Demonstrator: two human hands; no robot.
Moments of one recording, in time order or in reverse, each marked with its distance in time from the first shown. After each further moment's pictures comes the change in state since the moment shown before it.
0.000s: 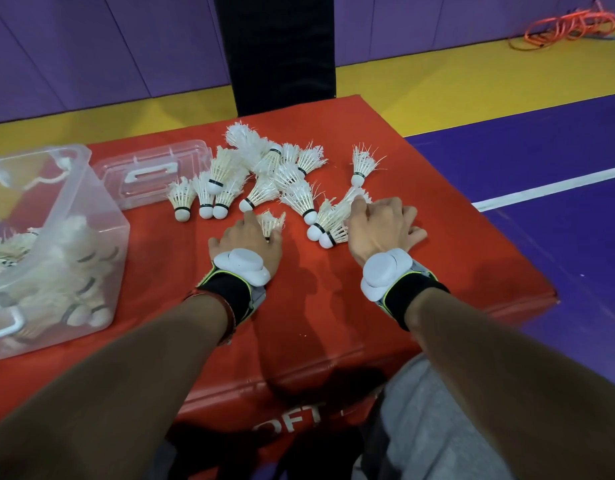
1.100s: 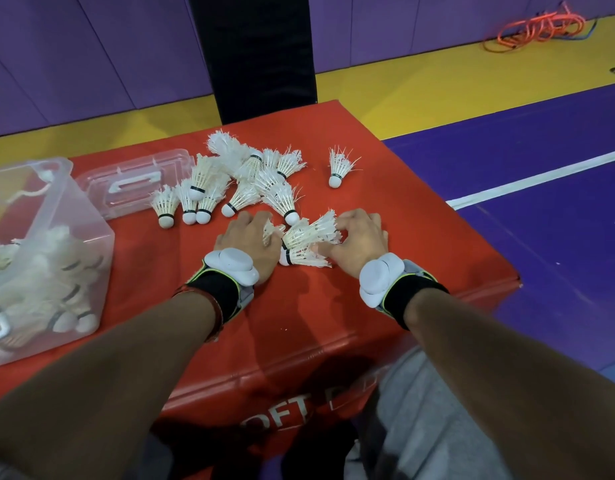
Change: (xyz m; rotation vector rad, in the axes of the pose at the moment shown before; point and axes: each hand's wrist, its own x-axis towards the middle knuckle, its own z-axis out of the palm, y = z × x) left_hand -0.005 0.010 0.001 -0.124 -0.074 0.268; right_hand -0.008 0.032 -0.018 0.002 -0.322 -0.272
